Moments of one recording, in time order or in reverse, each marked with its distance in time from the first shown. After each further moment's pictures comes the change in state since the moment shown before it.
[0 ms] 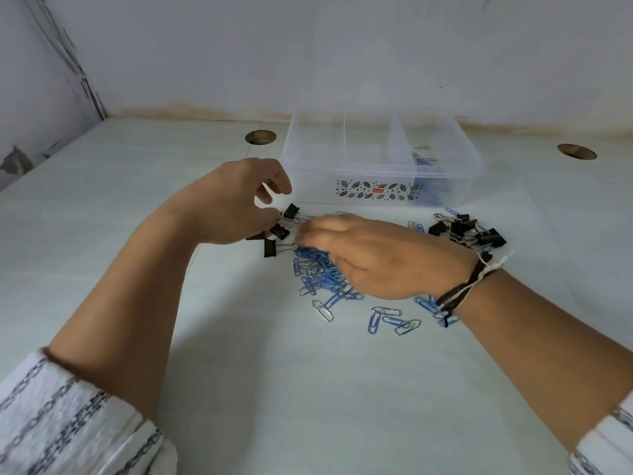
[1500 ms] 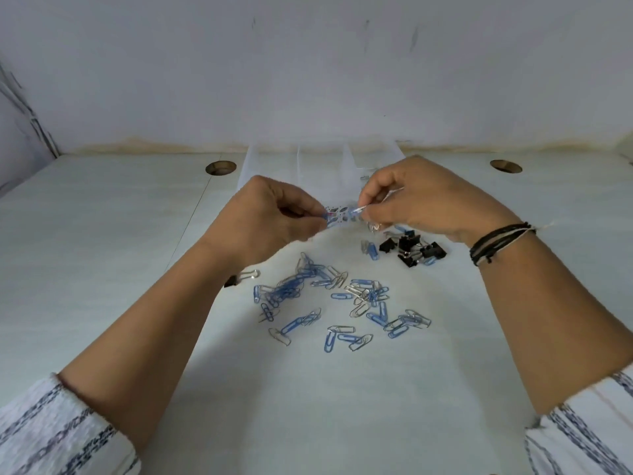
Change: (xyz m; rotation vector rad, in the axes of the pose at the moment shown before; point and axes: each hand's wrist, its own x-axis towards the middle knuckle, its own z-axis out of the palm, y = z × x) left_hand 0.019 0.083 0.032 -0.495 0.067 0.019; right_hand -0.058 0.058 -0.074 0.490 0.442 0.480
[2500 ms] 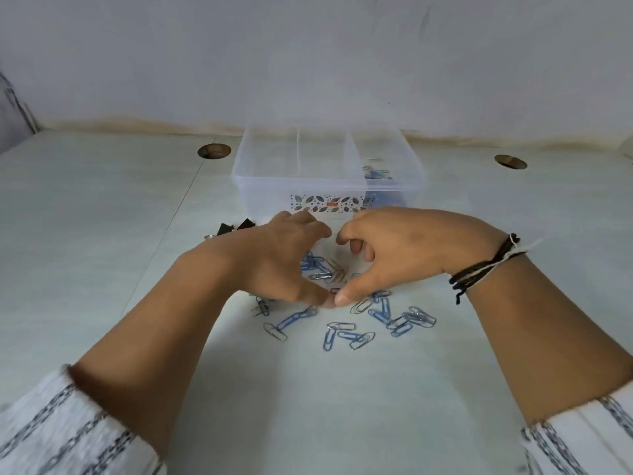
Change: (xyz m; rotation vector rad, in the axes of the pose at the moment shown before) left_hand -0.003 -0.020 0.015 0.699 -0.535 0.062; right_hand -0.010 -0.016 0.039 -0.664 -0.496 -0.039
